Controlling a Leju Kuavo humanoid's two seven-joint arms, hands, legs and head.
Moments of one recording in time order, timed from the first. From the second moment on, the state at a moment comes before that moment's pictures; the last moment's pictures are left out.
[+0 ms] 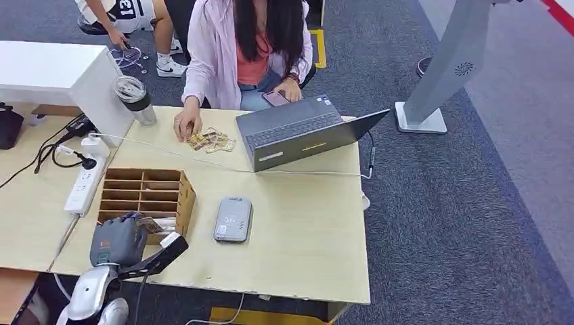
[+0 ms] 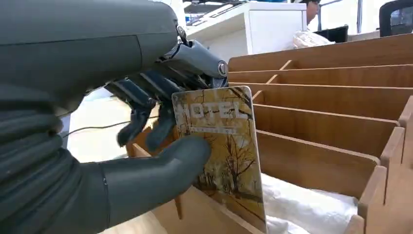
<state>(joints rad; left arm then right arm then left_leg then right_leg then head) -0.17 0.09 -0.25 -1.25 -1.27 0.23 0.09 -0.01 -0.04 0.29 -0.15 0.10 -0.11 0.14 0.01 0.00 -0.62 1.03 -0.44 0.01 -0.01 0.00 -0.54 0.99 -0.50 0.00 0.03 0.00</state>
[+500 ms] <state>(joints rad) -0.20 0.09 -0.25 -1.25 -1.26 0.25 0.08 -0.02 -0.04 0.29 -0.15 0.10 -0.11 0.14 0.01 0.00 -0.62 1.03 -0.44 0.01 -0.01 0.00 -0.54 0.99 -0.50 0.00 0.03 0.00</state>
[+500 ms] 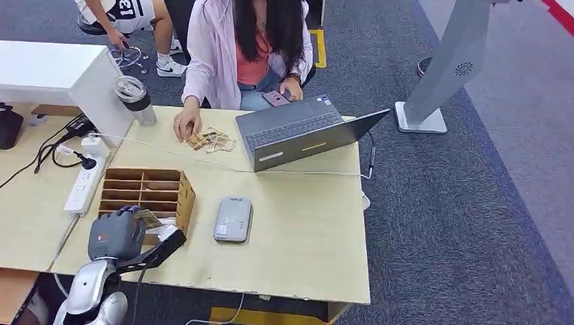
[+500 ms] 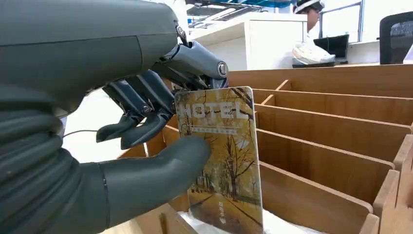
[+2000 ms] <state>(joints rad) -0.89 0.20 -0.24 -0.82 -1.31 0.36 0.02 -0.04 -0.04 0.33 -0.15 0.14 -0.09 0.12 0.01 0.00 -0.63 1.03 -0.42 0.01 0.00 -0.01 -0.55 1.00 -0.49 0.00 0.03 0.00</state>
